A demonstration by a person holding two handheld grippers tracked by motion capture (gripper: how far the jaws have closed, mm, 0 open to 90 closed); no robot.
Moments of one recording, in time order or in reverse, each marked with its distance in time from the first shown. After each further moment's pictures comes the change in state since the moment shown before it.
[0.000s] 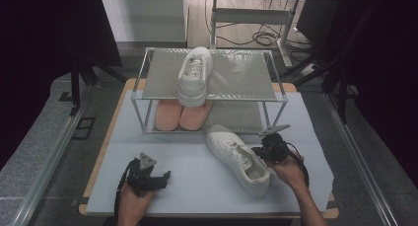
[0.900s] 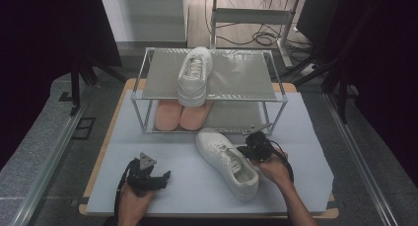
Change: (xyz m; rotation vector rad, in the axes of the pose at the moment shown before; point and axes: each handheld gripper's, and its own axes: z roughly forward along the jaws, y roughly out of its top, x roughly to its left) left arm 0.000 0.000 0.000 -0.001 0.000 0.000; right arm 0.028 0.025 0.027 -0.004 0.052 -0.051
